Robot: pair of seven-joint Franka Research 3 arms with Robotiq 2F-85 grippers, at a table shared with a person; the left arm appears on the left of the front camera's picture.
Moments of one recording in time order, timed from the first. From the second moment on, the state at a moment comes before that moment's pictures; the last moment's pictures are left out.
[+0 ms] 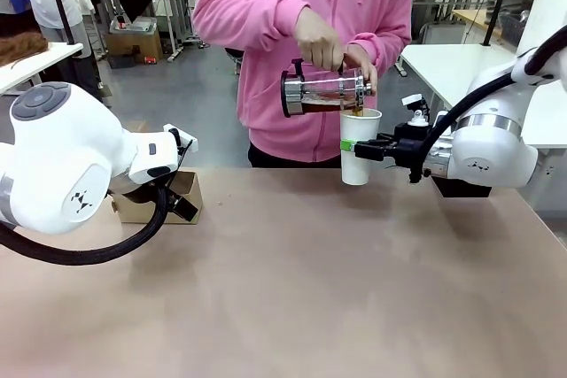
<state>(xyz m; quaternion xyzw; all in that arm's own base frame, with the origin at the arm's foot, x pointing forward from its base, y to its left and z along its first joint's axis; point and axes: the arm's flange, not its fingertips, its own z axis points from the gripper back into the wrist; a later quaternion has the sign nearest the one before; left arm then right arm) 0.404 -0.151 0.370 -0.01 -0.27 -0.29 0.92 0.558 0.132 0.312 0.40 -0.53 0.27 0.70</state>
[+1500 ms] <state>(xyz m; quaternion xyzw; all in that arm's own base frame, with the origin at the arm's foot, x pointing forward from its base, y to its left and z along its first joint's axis) 0.404 -0.151 0.370 -0.01 -0.27 -0.29 0.92 0.558 0.132 0.310 0.40 -0.53 0.27 0.70</state>
